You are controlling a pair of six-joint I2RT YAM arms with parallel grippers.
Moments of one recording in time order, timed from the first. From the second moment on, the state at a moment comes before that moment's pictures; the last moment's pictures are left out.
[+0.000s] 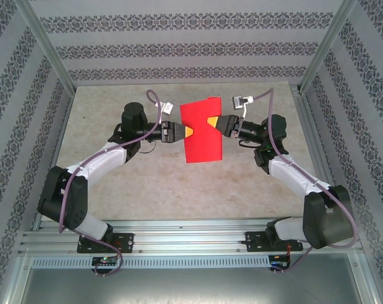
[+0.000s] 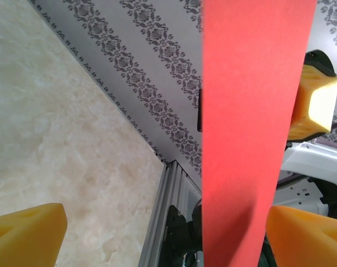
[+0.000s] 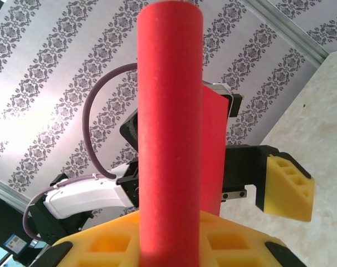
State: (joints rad) left arm -0.41 1.53 1.00 0.37 1.07 -0.77; right arm 0.28 1.33 0.77 0.85 -1.03 1.16
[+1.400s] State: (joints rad) left arm -0.33 1.87 1.13 -0.34 0.83 -0.35; right arm 0.43 1.59 0.84 -0.15 -0.45 0.55
